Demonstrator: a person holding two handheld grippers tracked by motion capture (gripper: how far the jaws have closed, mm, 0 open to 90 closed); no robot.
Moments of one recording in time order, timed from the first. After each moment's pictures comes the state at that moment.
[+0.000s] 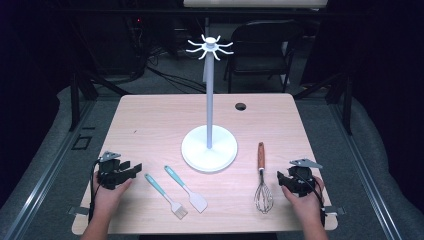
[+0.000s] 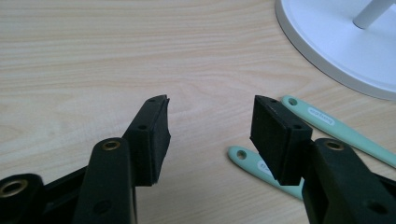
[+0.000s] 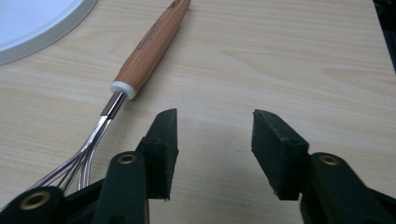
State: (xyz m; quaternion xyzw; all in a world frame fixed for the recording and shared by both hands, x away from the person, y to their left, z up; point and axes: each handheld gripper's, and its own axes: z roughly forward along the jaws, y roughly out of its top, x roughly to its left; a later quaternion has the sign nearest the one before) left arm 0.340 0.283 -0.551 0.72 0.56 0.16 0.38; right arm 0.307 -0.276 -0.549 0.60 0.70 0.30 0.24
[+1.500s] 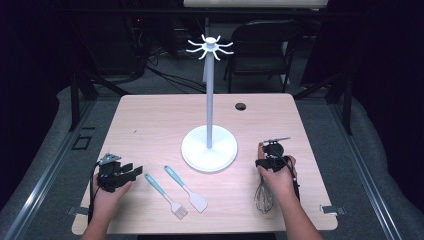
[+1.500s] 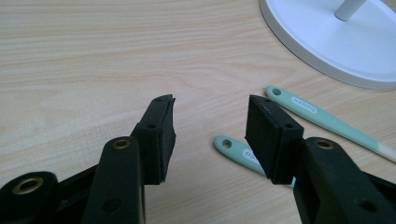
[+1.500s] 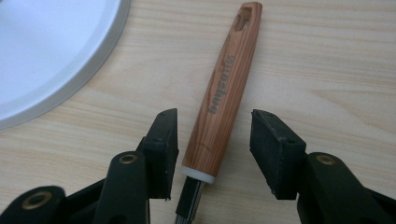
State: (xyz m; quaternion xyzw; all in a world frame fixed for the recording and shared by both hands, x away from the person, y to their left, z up) left arm 0.333 0.281 -0.551 0.73 0.55 0.15 0.39; right arm 0.383 -0.216 -0.543 0.64 0.72 0.23 0.15
